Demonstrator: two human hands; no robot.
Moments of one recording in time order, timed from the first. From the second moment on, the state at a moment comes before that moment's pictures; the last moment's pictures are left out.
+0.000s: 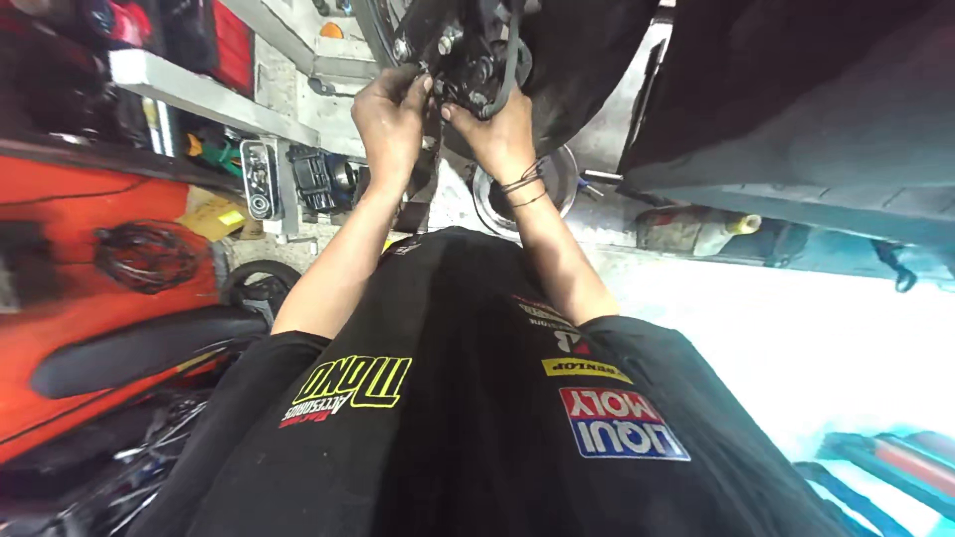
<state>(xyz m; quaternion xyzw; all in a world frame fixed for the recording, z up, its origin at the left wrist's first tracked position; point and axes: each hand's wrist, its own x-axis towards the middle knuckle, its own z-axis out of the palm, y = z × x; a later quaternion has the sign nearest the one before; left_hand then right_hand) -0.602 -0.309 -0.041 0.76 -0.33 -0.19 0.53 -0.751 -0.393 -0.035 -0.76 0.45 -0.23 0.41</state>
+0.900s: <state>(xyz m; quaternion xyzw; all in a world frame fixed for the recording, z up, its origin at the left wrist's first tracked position) -0.580 -0.310 -0.001 0.78 -0.60 -0.04 0.14 -0.757 -0.393 -0.025 -0.75 0.45 -0.21 0.44</state>
